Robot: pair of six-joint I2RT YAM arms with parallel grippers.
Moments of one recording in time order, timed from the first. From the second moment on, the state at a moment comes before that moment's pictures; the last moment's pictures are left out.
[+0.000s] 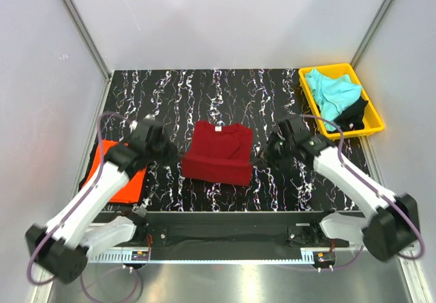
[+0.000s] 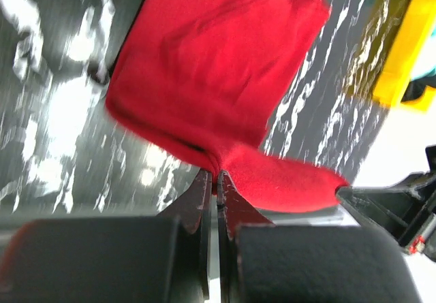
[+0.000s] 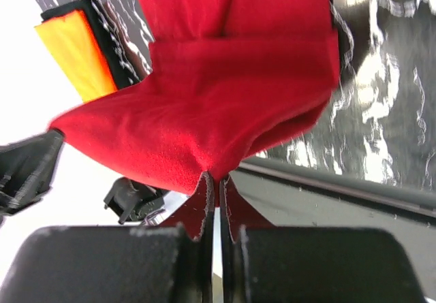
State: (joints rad) left arm -0.50 0.93 0.90 -0.80 0.02 -1.10; right arm 0.52 1.15 0.88 -0.64 -0.34 1.10
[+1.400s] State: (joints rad) left arm -0.20 2.18 1.82 -0.58 0.36 -0.74; right arm 0.11 2.17 1.66 -0.66 -0.71 0.78
